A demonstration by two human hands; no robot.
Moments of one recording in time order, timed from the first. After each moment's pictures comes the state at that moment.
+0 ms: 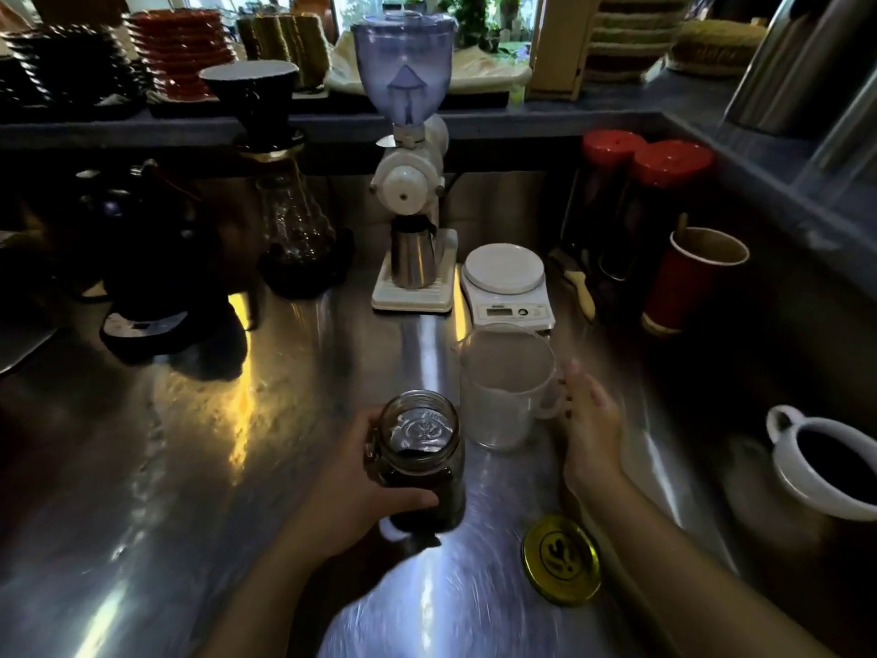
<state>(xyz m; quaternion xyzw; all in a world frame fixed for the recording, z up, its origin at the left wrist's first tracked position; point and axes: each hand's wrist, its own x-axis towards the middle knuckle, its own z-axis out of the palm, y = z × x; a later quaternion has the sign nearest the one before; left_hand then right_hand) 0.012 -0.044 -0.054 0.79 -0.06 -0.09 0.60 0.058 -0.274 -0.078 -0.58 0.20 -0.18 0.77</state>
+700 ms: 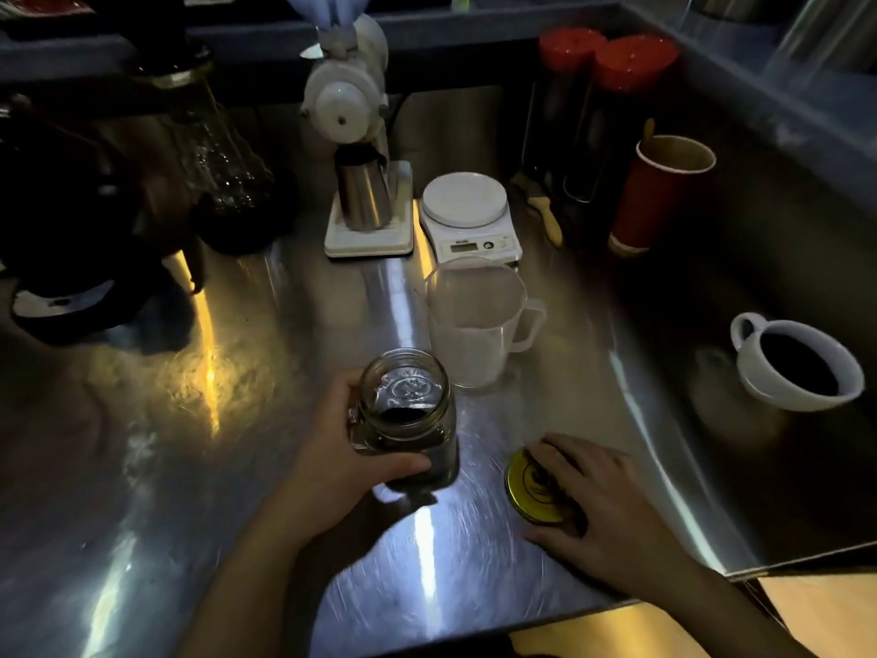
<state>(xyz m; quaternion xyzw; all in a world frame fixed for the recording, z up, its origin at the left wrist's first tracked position) 0.001 -0.052 -0.052 0.79 -0.07 -0.11 0.60 -0.074 -0.304 -0.101 -0.97 -0.11 -0.01 0.23</state>
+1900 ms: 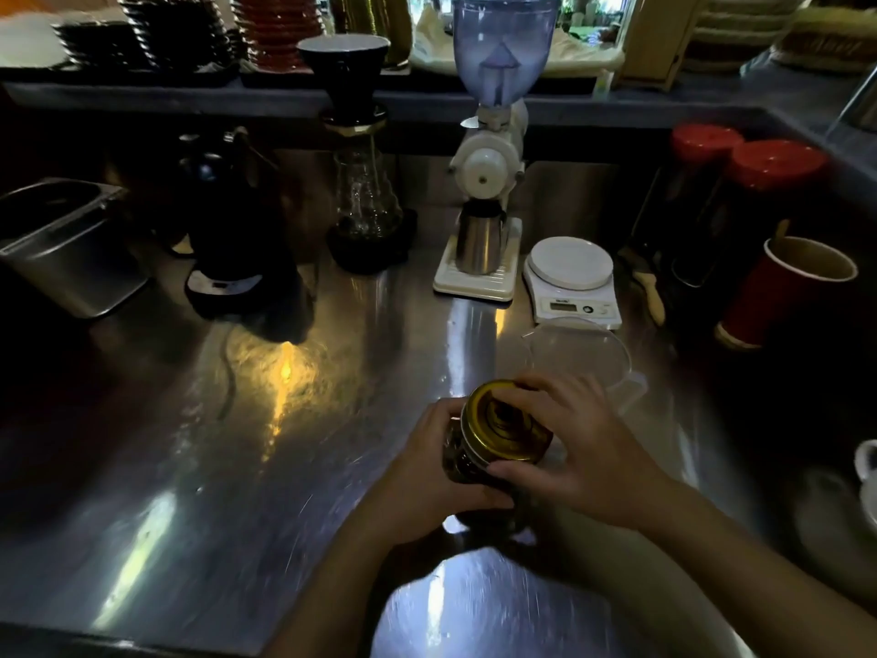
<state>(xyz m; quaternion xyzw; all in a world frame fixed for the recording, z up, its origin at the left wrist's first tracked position) 0.003 -0.046 -0.074 0.74 -0.07 -0.13 0.65 0.023 -0.232 -0.013 -0.90 -0.35 -0.10 0.26</state>
